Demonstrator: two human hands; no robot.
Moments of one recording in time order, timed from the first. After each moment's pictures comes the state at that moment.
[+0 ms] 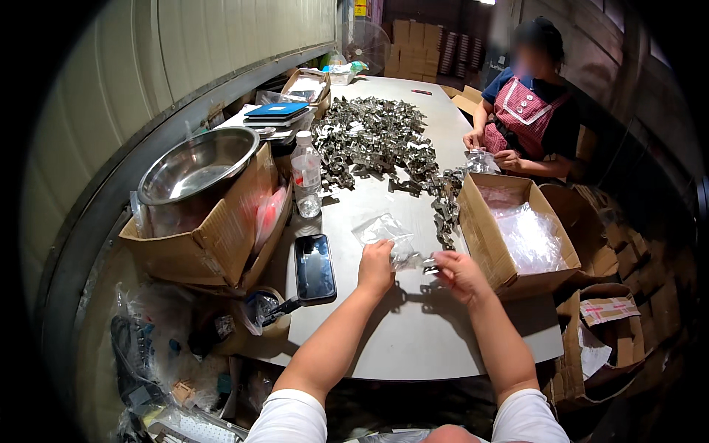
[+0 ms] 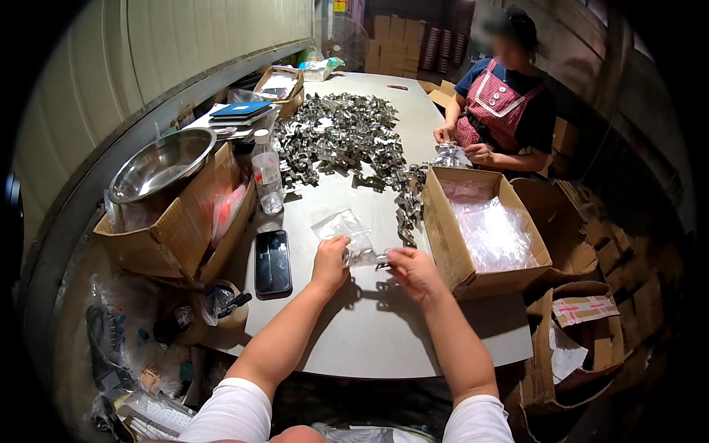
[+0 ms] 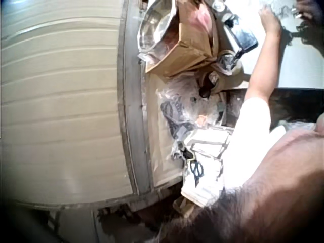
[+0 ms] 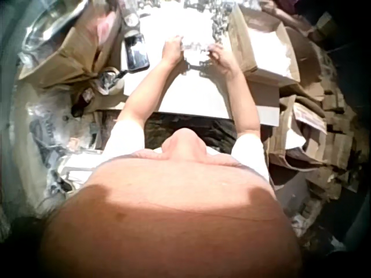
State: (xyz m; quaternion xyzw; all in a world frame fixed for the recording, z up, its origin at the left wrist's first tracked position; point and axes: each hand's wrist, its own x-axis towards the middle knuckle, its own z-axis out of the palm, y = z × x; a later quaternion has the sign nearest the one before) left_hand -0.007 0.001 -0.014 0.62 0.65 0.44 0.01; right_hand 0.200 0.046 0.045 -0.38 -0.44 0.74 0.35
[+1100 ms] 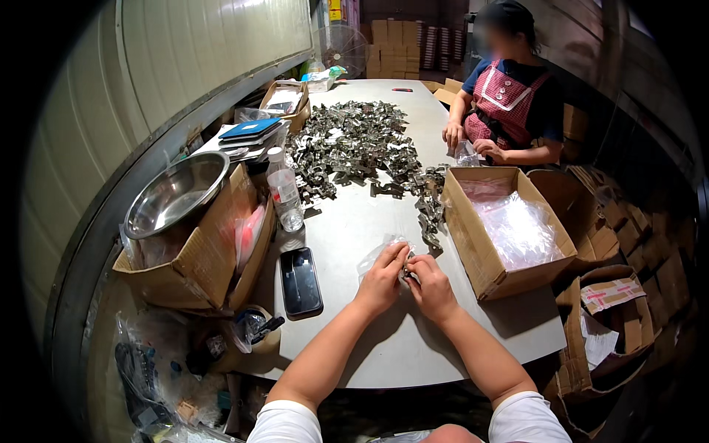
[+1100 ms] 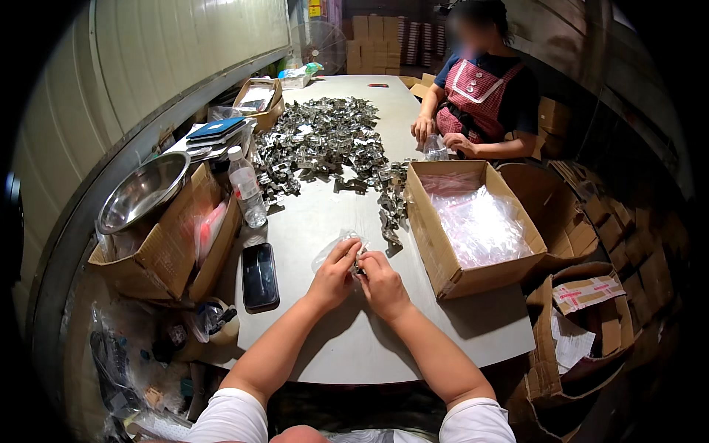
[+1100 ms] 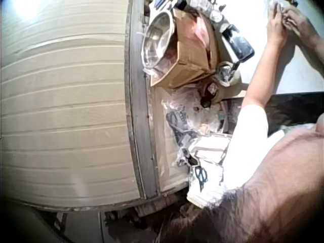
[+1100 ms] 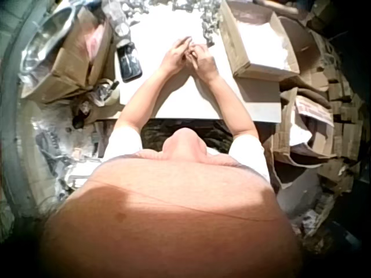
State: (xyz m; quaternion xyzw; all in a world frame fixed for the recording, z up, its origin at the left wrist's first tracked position) left_hand 0.027 -0.013 0.019 0.74 0.51 0.43 0.07; right_hand 0.183 0.007 0.040 -0.29 -0.84 0.12 0.43
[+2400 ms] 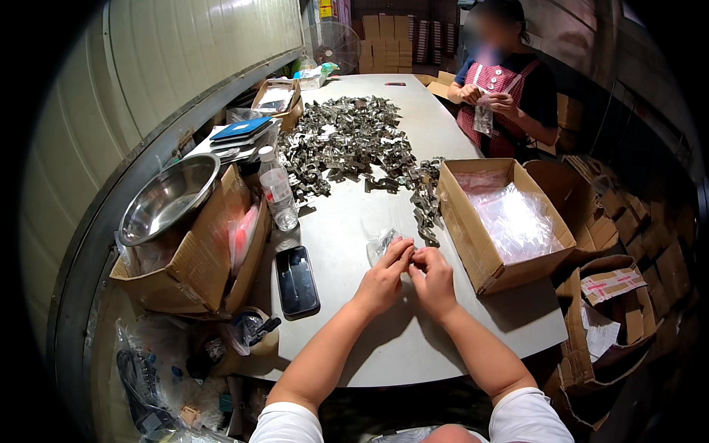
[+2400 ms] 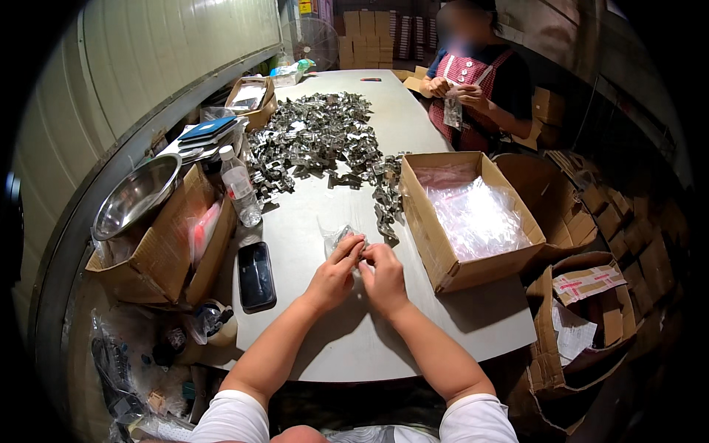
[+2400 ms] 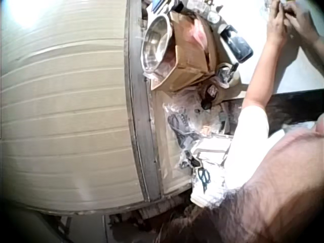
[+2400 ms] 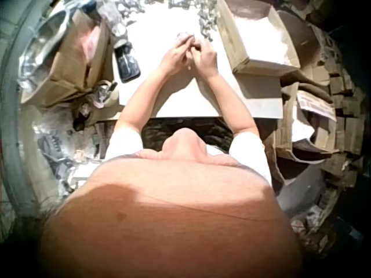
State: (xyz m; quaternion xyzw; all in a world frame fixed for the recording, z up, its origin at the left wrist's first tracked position) left_hand 0.033 -0.019 0.030 0.78 0.45 0.42 0.05; right_hand 0.182 0.013 0.034 -0.32 -0.76 0.19 0.53
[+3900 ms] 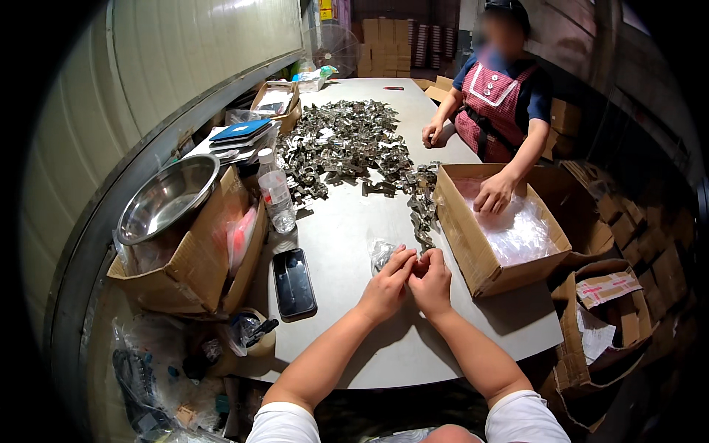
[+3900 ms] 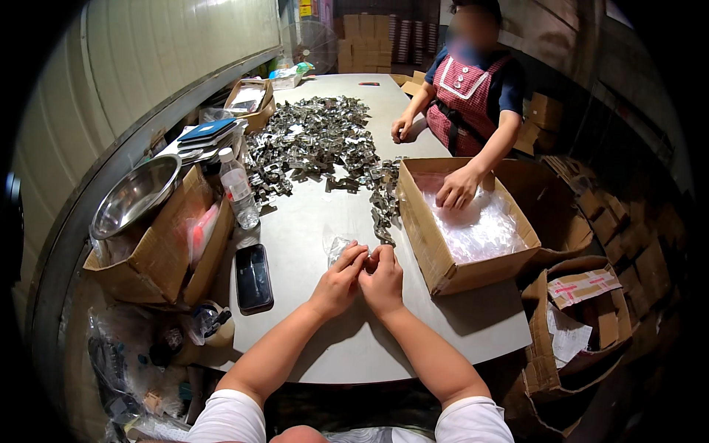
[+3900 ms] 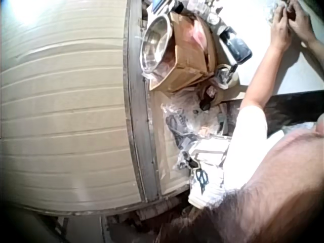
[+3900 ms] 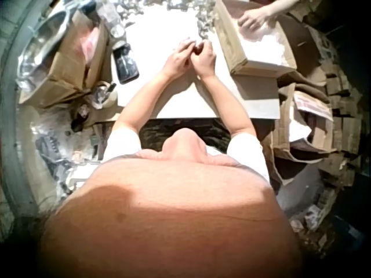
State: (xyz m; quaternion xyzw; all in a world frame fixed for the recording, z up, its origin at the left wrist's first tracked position) left_hand 0.045 -0.020 0.018 0.77 0.43 0.46 0.05; right_hand 0.172 0.010 0.031 -0.42 -0.69 0.22 0.55
